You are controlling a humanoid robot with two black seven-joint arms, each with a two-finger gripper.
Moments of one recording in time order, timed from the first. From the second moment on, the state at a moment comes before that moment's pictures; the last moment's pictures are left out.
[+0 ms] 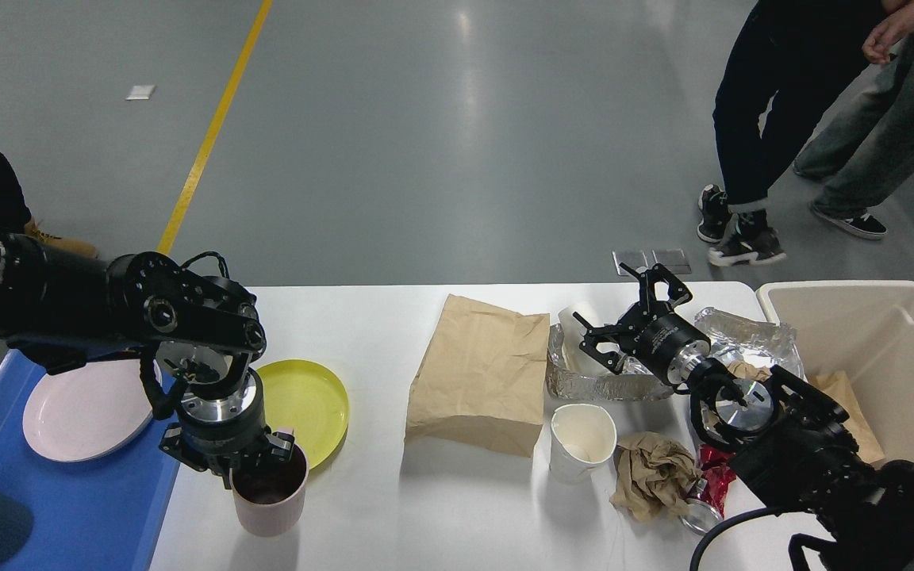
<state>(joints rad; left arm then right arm) -1.68 0.25 0.97 -1.35 -0.01 -0.54 0.59 0.72 -0.04 0.73 0.18 0.22 0.63 -0.10</state>
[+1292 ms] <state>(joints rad) -1.78 0.73 1.20 -1.32 0.12 -0.73 0.56 0.72 -0.04 0.73 0.18 0.22 0.63 -0.10</state>
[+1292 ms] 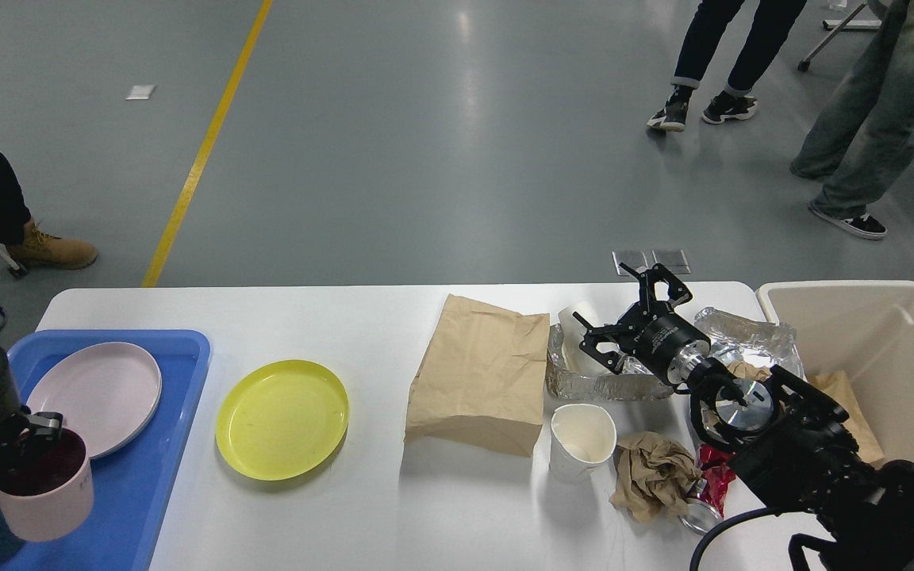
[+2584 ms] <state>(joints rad) -1.38 0.64 0.94 -0.99 0.16 -0.73 0.59 0.72 -0.04 0.73 0.18 0.22 0.63 -0.10</state>
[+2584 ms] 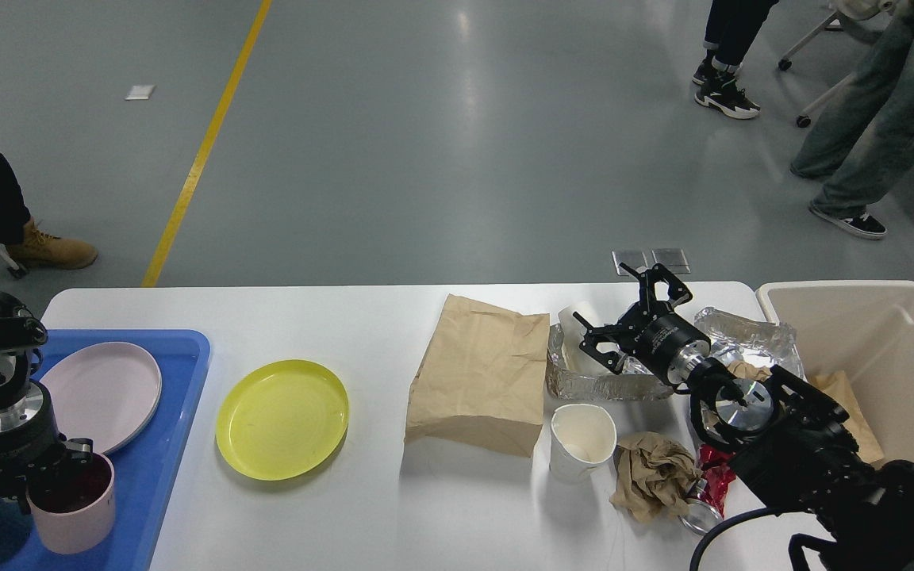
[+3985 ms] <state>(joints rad) -1.41 0.61 0.93 -0.94 0.17 -0.77 0.59 0.72 -0.04 0.73 0.18 0.22 0.63 -0.10</state>
